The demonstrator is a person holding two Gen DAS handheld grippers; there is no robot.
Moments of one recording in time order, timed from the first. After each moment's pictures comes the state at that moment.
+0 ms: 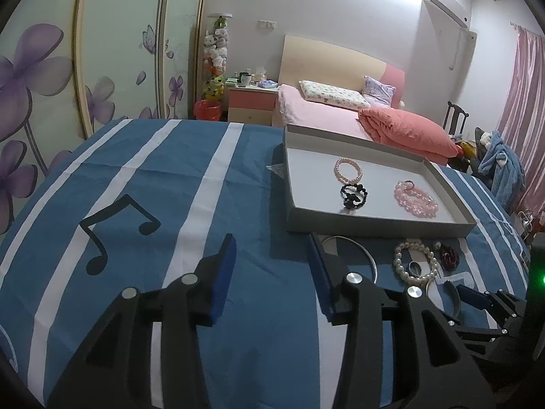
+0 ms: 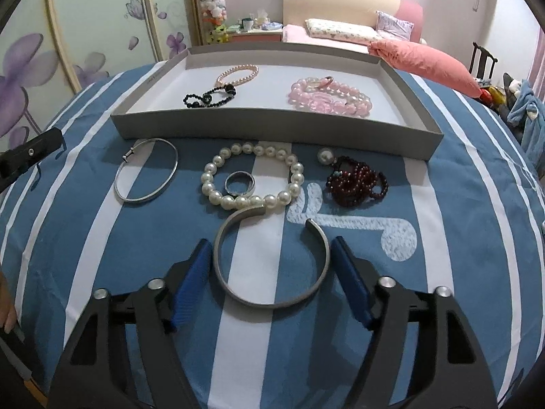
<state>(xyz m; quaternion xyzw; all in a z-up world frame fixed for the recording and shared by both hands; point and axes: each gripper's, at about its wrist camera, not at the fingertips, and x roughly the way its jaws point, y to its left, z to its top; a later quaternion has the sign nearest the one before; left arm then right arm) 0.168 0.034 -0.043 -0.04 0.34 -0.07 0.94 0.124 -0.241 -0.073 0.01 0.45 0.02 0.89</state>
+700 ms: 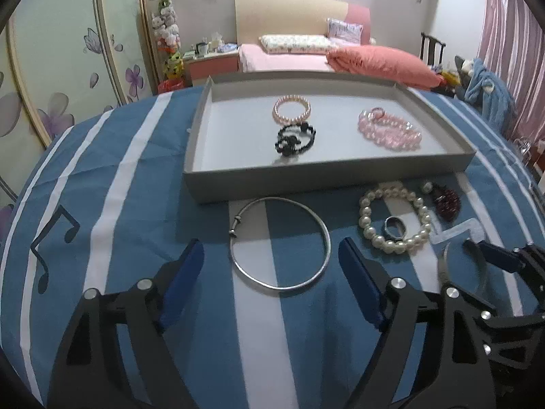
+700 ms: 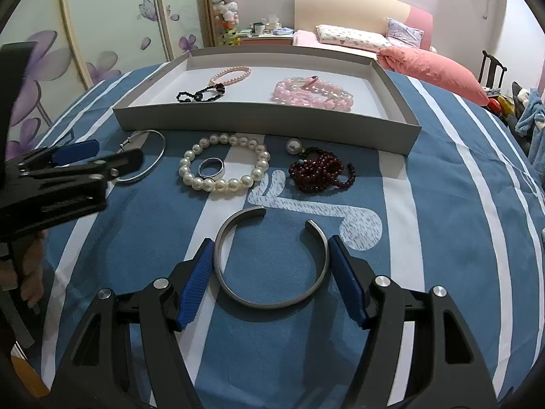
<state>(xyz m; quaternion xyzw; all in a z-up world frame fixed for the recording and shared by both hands) 0.196 -0.056 -0.083 0.06 0.42 -0.12 0.90 0.109 -0.273 -0.073 0.00 0.44 0.05 0.90</state>
